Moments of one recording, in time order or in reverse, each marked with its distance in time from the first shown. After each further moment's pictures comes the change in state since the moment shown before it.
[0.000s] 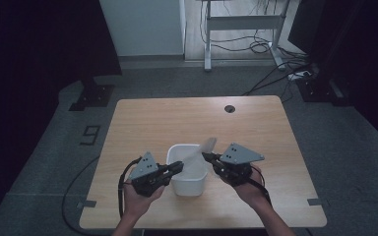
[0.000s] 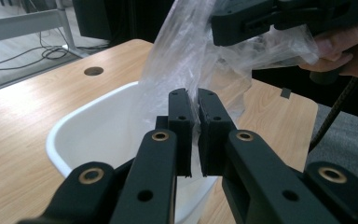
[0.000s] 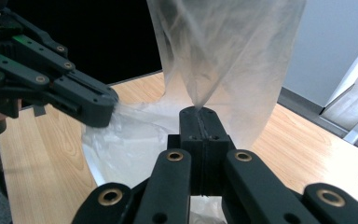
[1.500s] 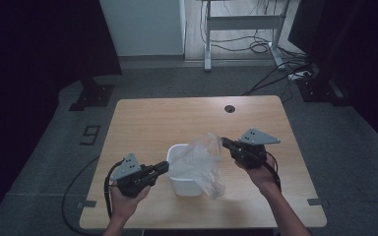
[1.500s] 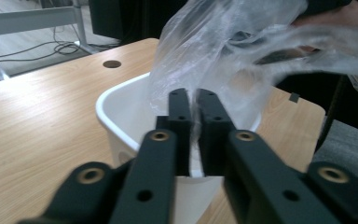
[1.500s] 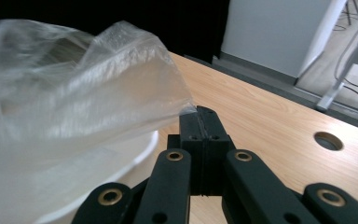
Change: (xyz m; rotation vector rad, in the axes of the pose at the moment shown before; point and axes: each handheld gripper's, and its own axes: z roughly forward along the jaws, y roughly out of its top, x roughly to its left) left arm 0.017 -0.015 -0.026 -0.020 0.024 -0.060; right arm -0.059 -0.017 0.000 0.035 -0.101 0.128
